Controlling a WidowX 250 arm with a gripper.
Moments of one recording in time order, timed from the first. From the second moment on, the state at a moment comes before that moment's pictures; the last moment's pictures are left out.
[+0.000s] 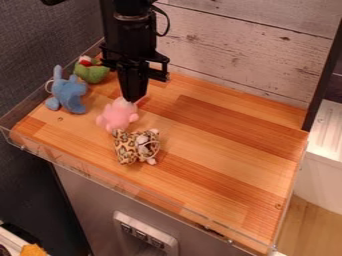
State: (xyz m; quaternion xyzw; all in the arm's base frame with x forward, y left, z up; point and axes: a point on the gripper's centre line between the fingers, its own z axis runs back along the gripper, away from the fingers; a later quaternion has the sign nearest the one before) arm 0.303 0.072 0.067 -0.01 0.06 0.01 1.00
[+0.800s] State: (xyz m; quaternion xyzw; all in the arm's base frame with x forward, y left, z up) arm 0.340 0.165 0.055 -0.03 0.05 0.37 0.93
